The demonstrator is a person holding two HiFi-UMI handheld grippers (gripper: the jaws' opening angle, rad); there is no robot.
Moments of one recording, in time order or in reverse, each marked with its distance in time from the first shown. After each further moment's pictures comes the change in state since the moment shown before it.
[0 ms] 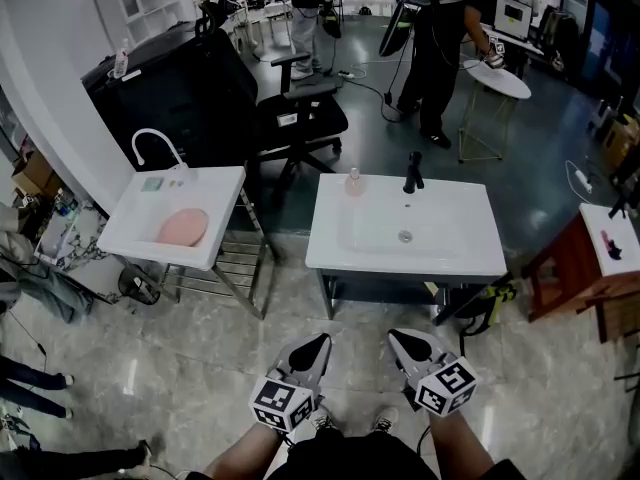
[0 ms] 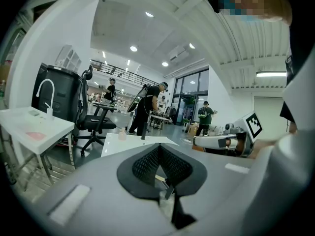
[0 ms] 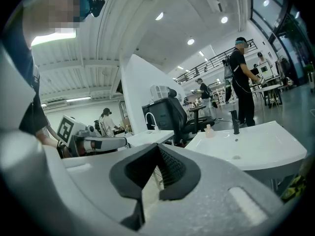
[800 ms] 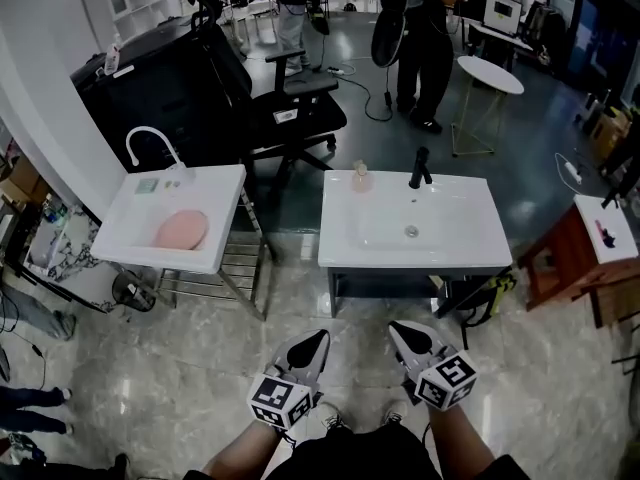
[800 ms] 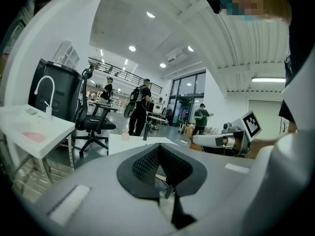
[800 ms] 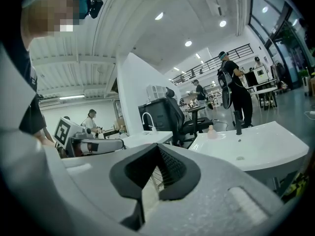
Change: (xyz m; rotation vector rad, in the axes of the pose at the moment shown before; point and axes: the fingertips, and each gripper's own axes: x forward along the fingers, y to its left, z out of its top) left arm -0.029 0.062 0.005 -0.005 -0.031 -0.059; right arm 0.054 0.036 0.000 -0.001 -0.012 -0.068
